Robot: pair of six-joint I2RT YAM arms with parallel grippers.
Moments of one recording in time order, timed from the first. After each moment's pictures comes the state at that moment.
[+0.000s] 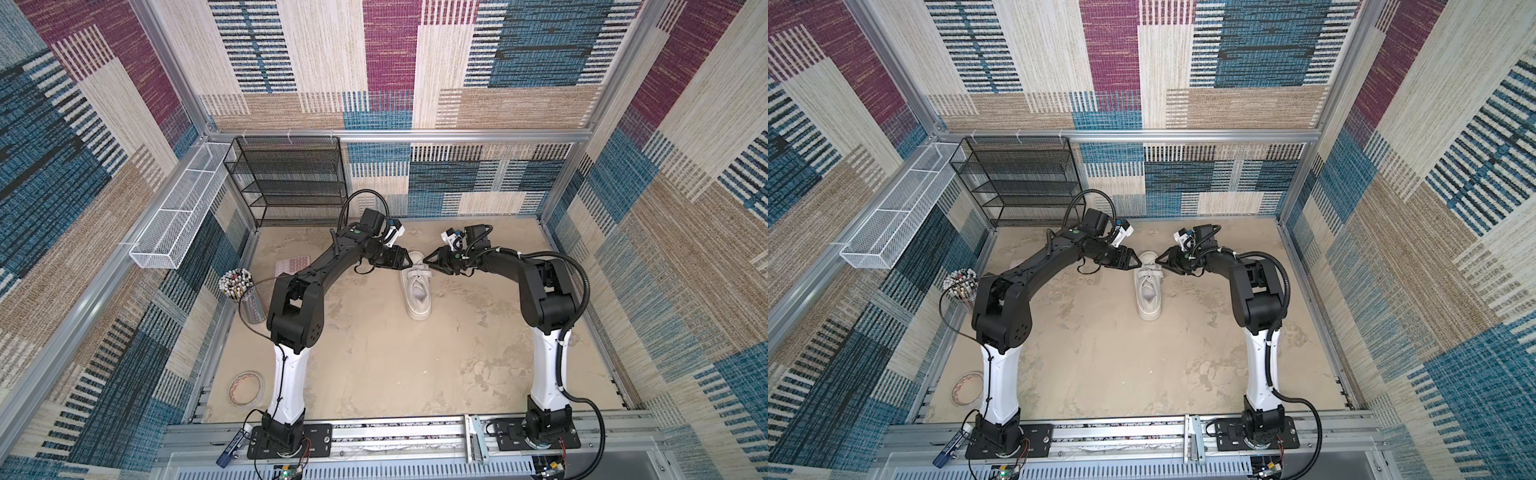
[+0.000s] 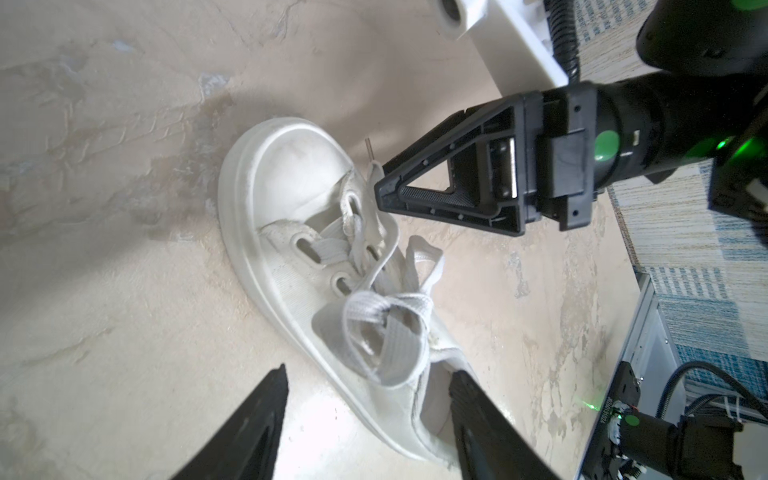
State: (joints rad) left arm -0.42 2.13 1.83 -0.69 0.53 -0.13; right arm 0.18 2.19 1.51 -0.15 -0.84 0.56
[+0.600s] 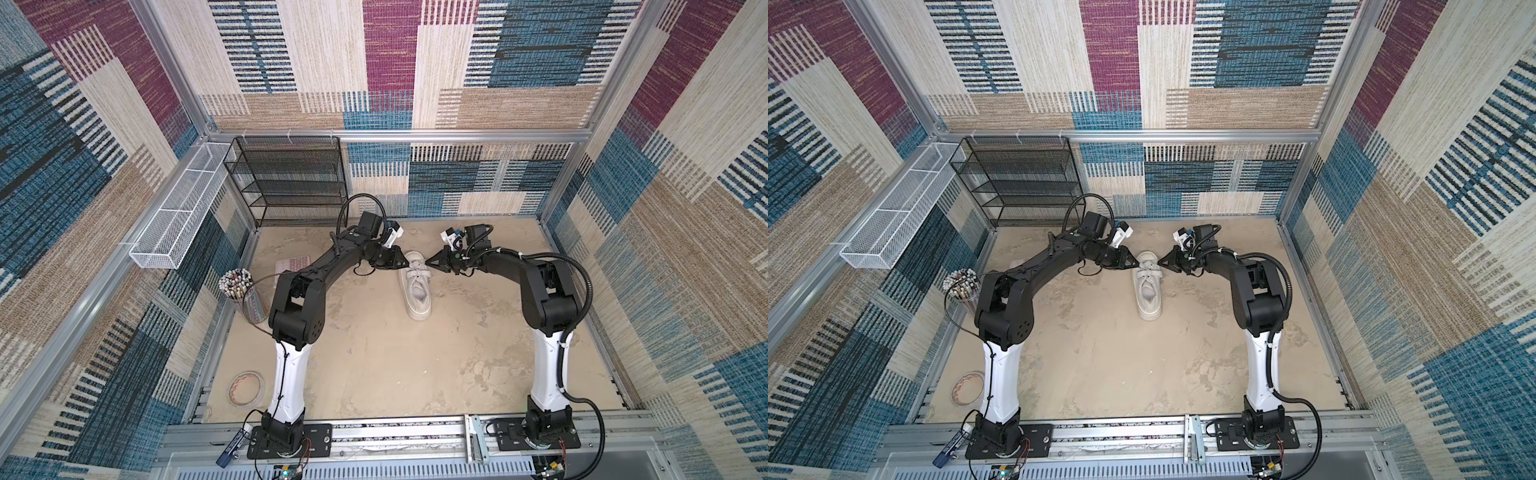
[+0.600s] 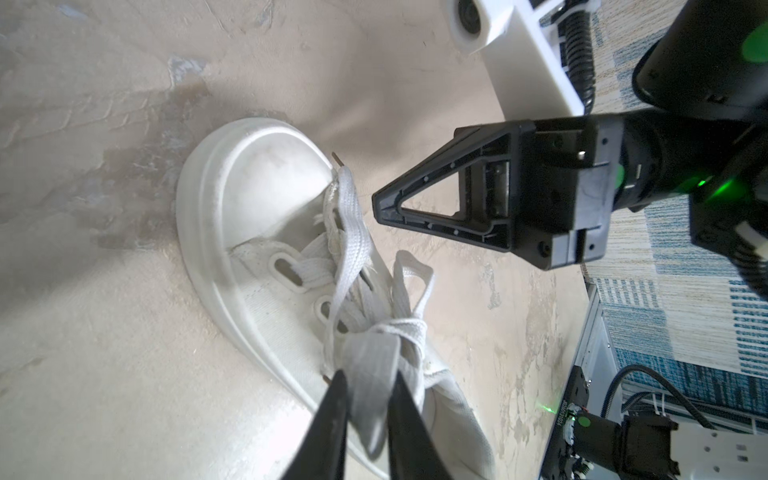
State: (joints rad) left arm -0.41 2.17 1.81 -0.60 0.64 -0.21; right arm 0.19 2.16 1.47 -0.14 -0.83 0.56
